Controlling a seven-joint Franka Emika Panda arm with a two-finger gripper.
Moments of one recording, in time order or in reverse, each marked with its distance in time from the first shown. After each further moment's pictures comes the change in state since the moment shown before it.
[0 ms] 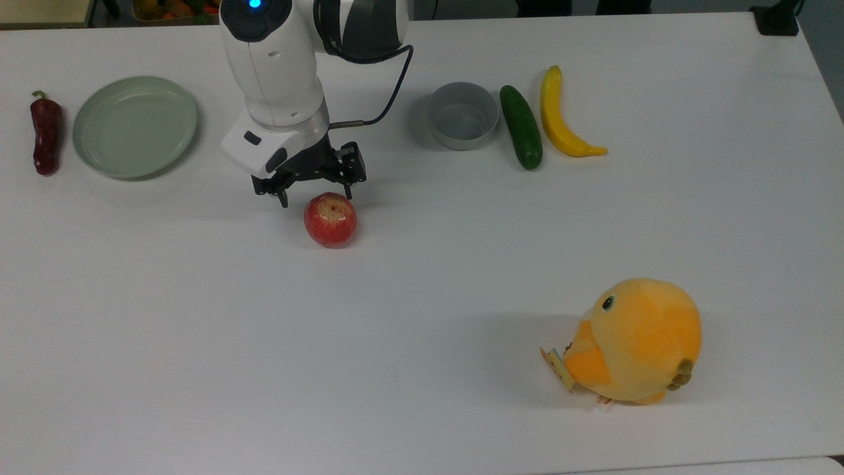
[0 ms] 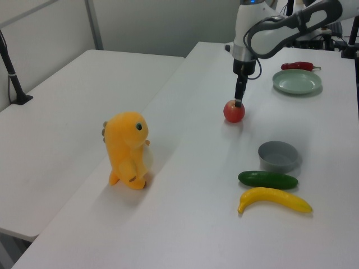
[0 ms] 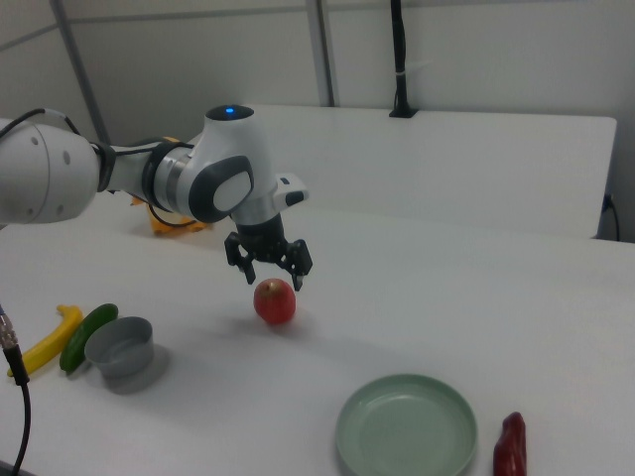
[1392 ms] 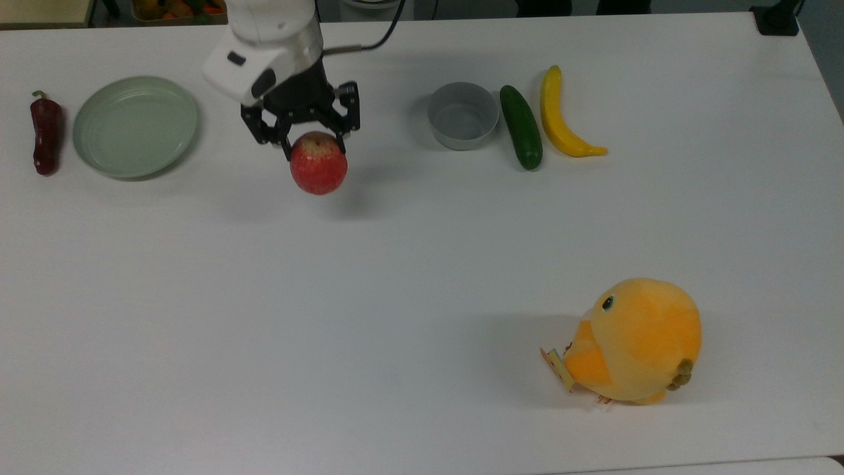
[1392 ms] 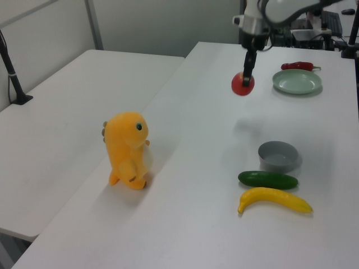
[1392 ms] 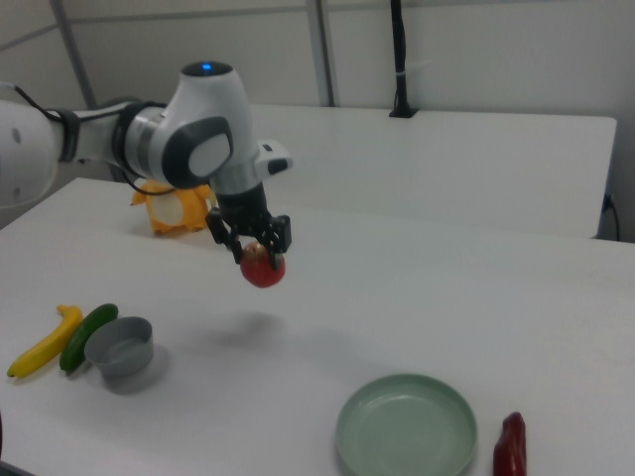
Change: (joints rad) arm 0.004 -0.152 -0.002 -0.017 0.000 -0.120 0.000
